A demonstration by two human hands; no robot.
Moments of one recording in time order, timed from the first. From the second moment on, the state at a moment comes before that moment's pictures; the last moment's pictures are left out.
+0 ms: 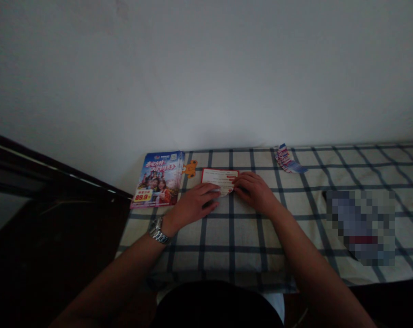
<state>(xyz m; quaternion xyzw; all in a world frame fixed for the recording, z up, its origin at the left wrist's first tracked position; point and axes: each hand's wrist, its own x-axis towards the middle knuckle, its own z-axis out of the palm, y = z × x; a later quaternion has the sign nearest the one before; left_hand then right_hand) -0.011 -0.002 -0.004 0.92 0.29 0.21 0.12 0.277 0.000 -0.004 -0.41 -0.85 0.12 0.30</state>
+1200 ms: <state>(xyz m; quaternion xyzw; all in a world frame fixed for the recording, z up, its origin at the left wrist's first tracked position) -0.003 -0.010 0.005 0.95 0.27 0.17 0.07 0.242 0.007 -0.012 -0.57 -0.79 0.03 0.24</state>
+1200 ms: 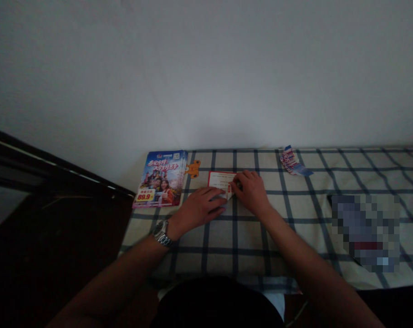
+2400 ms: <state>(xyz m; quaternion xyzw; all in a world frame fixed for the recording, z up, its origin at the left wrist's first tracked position) -0.001 -0.008 -0.001 0.95 0.25 0.18 0.07 0.229 0.005 -0.018 -0.63 -0.74 -0.01 0.23</state>
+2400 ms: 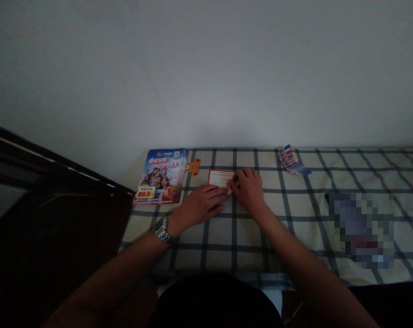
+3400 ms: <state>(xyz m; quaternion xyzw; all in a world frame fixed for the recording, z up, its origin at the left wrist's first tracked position) -0.004 -0.008 0.008 0.94 0.27 0.16 0.12 0.247 -0.022 -0.006 -0.45 -0.86 0.01 0.23</state>
